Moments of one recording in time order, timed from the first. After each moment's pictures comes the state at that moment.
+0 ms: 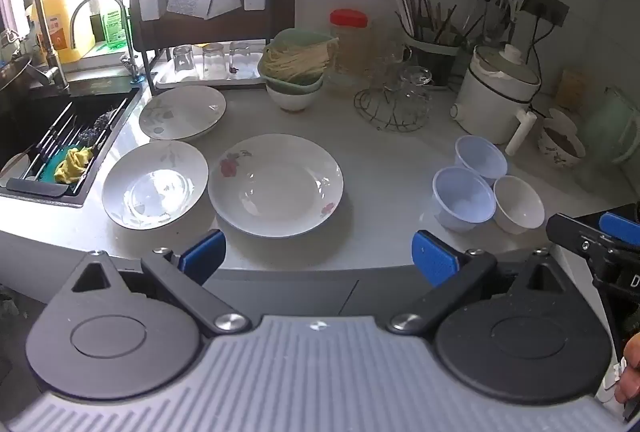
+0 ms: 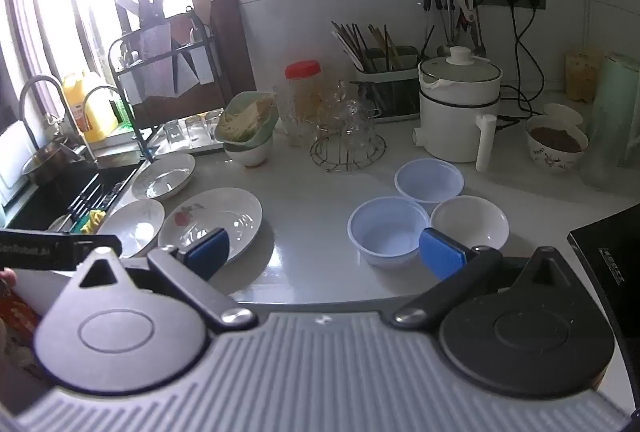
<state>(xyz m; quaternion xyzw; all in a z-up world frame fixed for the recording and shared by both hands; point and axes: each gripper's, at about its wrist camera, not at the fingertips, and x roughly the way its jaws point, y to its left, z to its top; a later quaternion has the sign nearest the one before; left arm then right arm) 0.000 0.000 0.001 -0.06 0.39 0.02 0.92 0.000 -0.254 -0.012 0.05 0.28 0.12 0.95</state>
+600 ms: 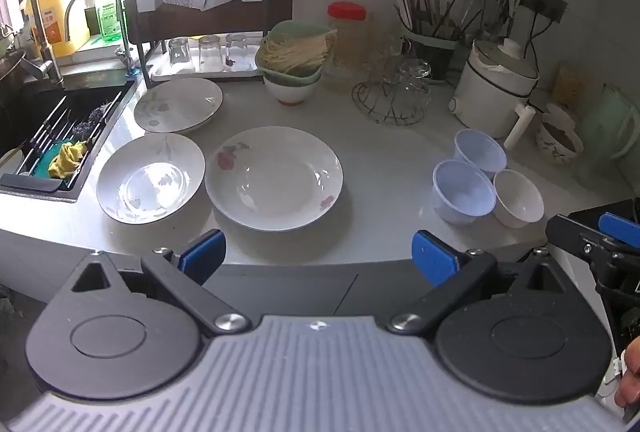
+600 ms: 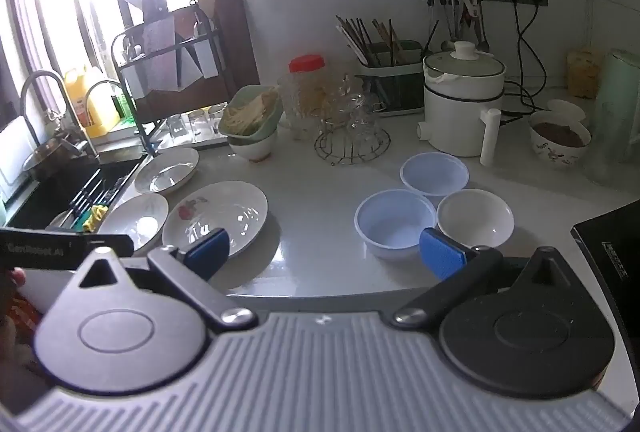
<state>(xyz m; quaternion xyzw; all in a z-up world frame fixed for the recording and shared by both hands) 0.006 0.006 -0.006 -0.06 0.40 0.01 0.92 -0.001 -0.250 -0.015 0.05 0.29 0.12 0.95</state>
